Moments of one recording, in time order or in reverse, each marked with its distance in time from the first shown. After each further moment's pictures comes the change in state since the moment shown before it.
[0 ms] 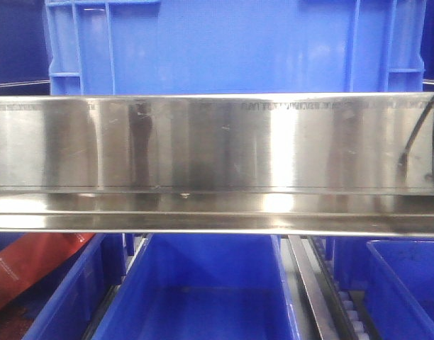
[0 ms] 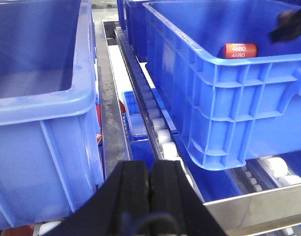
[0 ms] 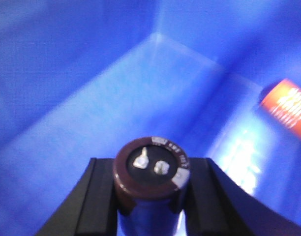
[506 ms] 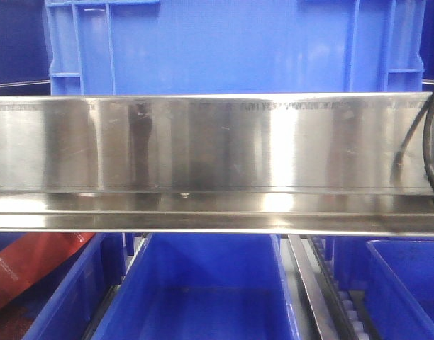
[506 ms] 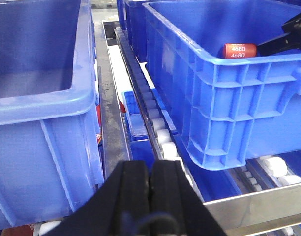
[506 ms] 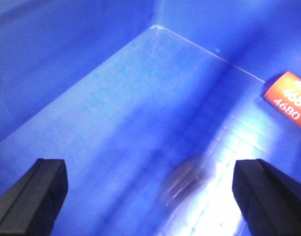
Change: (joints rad) left arm 0.000 0.000 0.000 0.000 0.000 0.000; right arm 0.000 0.002 -0.010 -0.002 0.027 0.000
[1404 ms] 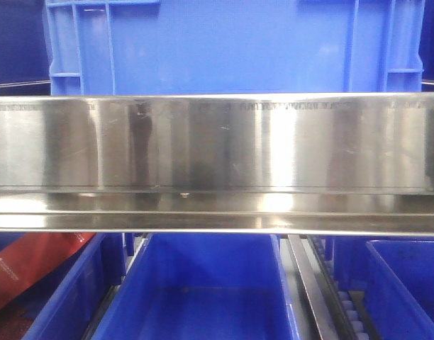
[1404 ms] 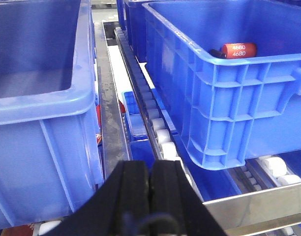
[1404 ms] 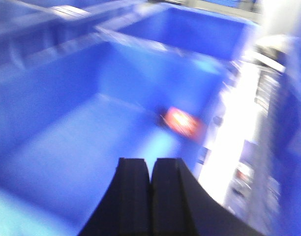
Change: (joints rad) left arm 0.000 0.000 0.000 0.000 0.000 0.000; right arm -0.185 -0.733 0.488 -0.004 -0.132 0.002
